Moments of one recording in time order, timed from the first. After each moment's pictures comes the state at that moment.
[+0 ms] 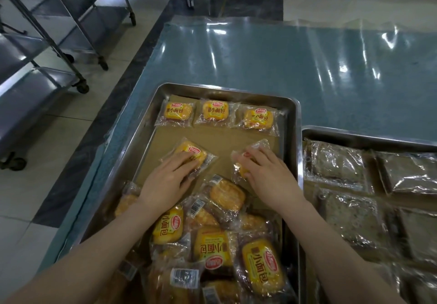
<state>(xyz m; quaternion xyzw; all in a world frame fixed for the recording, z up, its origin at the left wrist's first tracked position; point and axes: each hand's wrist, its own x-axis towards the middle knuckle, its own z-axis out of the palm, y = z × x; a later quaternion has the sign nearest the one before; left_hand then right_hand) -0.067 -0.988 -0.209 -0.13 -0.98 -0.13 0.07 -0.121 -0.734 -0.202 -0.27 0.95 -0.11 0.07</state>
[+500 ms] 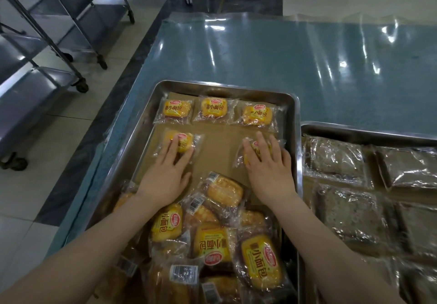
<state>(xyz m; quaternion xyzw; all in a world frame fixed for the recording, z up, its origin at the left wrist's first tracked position) -0.077 -0.993 -0.218 -0.02 -1.00 -0.02 -0.08 -0.119 -0.741 -0.217 -0.18 0.98 -0.04 0.04</state>
